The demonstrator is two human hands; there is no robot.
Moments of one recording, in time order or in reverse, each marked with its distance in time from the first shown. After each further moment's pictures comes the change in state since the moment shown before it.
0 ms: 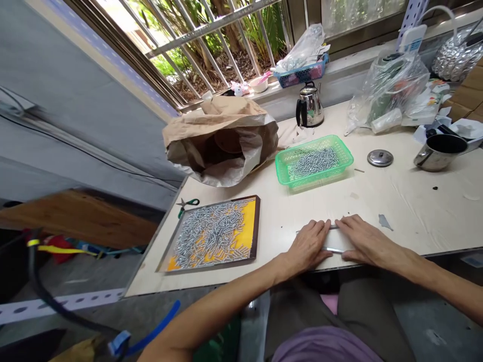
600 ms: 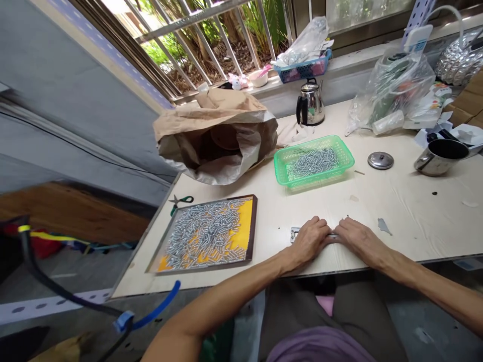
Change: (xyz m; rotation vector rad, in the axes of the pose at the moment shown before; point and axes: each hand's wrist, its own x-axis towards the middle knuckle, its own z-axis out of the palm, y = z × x) left_hand 0.020 -0.008 0.008 -0.065 0.054 -0.021; right_hand 0.012 0.002 0.004 0.013 0.076 -0.028
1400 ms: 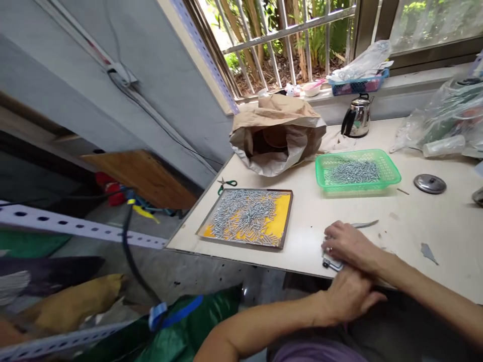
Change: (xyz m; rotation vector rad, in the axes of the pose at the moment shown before) left_hand -0.055 0.066 0.042 -0.188 0.256 0.056; right_hand 0.078 -0.050 -0.006 -0.071 -0.162 -0.369
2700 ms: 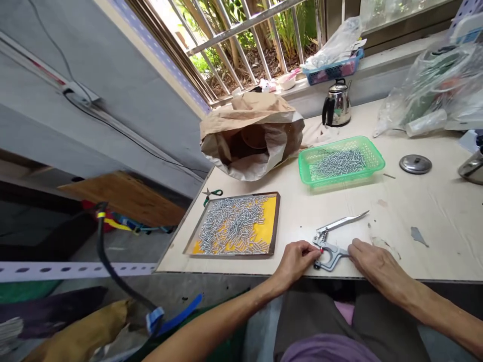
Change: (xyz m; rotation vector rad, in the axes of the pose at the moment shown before) left_hand -0.017 -0.057 -0.075 -0.418 0.034 -0.936; right_hand -0.077 -0.024 0.027 0.066 0.117 0.355
